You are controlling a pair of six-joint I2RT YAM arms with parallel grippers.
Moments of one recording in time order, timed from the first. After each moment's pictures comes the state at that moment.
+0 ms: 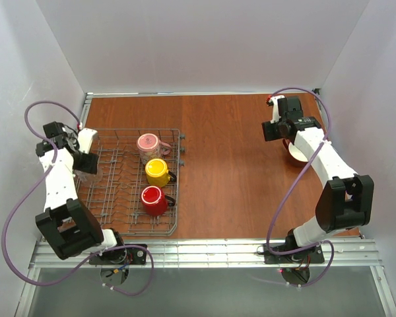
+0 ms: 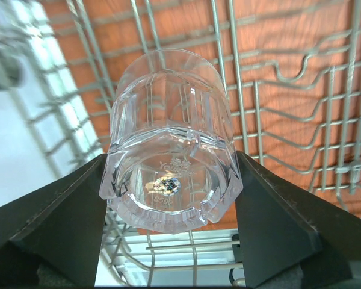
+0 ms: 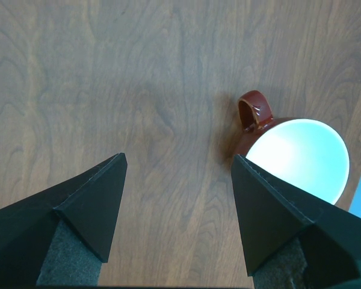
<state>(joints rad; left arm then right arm) 0.44 1.34 1.16 -1.01 0.12 0.71 0.19 1.53 1.28 -0.66 0.09 -0.12</state>
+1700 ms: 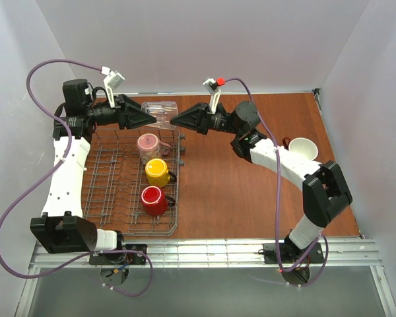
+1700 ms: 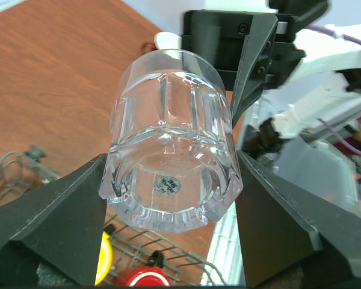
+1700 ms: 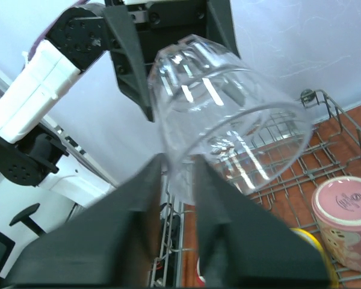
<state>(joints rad) 0.04 1.35 1.52 -0.65 1.26 0.04 0.69 1.64 1.25 0.77 -0.81 0.83</state>
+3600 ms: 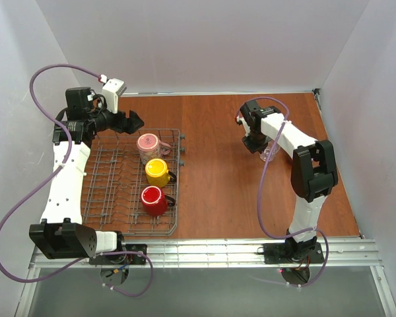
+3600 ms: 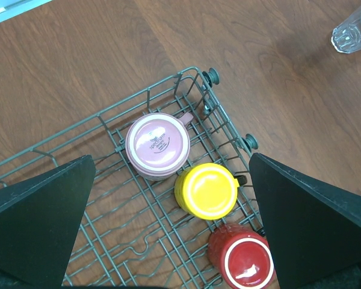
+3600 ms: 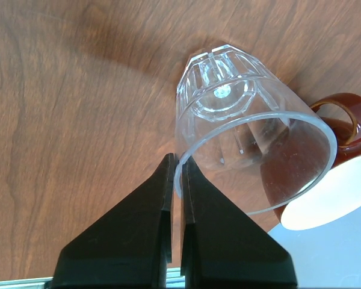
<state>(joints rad) 0.02 1.30 1.48 -0.79 0.53 0.26 0.38 1.90 1.54 -1.02 0.25 -0.21</state>
